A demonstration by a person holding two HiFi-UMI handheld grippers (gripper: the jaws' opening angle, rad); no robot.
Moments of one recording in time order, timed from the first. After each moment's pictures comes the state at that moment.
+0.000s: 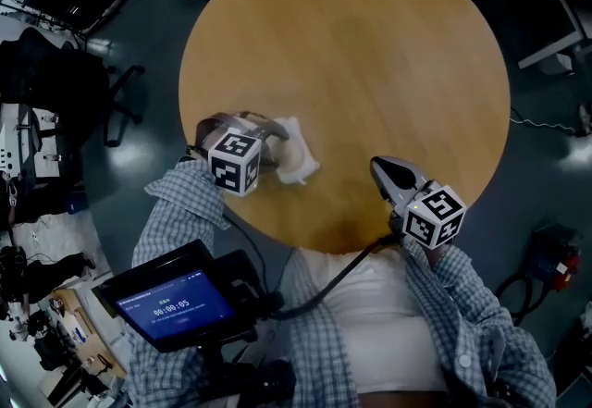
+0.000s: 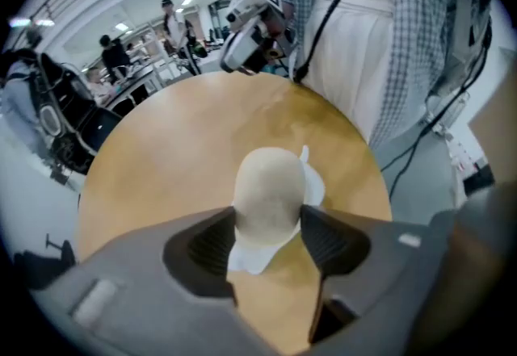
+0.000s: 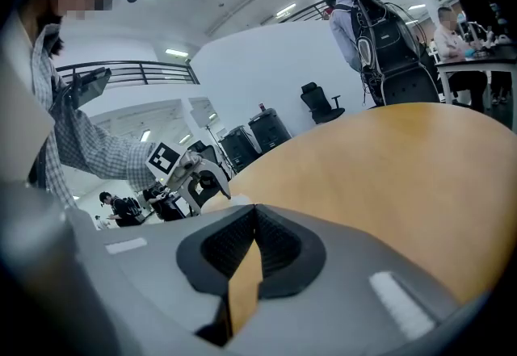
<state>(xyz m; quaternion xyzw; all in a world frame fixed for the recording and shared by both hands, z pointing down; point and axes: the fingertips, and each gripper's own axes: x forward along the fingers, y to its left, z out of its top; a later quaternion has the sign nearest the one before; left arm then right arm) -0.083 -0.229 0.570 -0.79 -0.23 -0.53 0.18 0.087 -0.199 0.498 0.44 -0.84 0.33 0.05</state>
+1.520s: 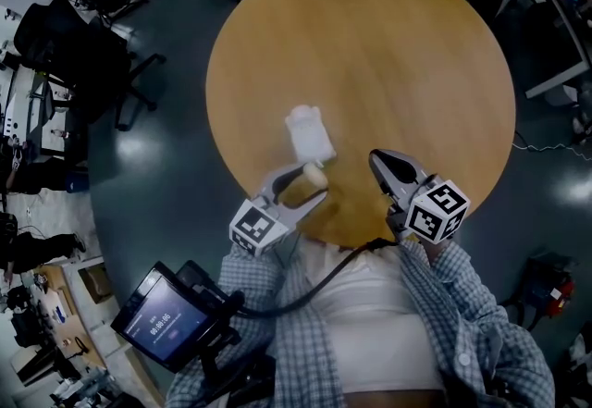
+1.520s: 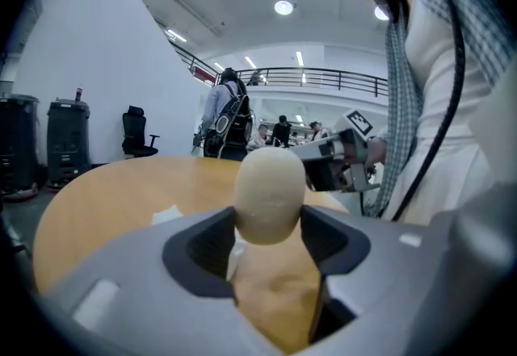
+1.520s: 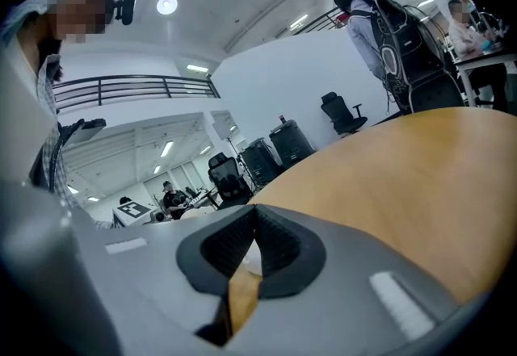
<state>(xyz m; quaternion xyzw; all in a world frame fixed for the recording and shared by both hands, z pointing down) -0.065 -0.157 0.492 -0.95 0.24 -0.12 -0.13 0.036 -0.197 0.452 0.39 -0.87 0.30 0.00</state>
